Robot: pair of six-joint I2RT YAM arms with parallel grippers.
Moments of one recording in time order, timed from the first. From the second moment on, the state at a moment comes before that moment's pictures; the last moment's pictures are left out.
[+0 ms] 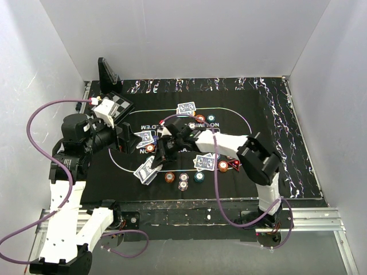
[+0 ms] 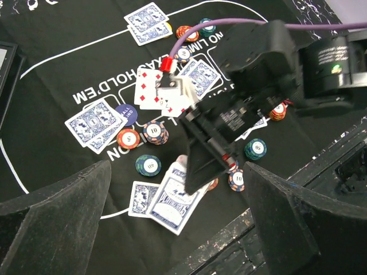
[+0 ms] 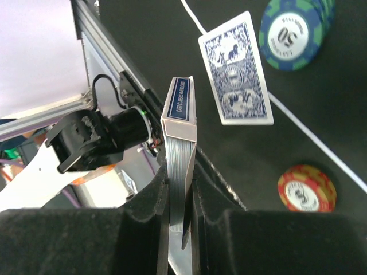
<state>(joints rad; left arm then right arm) -0.08 0.81 1.18 -0.82 0.53 0.03 0.94 1.93 1.34 -0.21 -0.65 0.87</state>
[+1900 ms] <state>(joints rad) -0.07 0.82 1.14 -0.80 0.41 0.03 1.04 2.01 1.42 -0.42 -0.26 0.74</state>
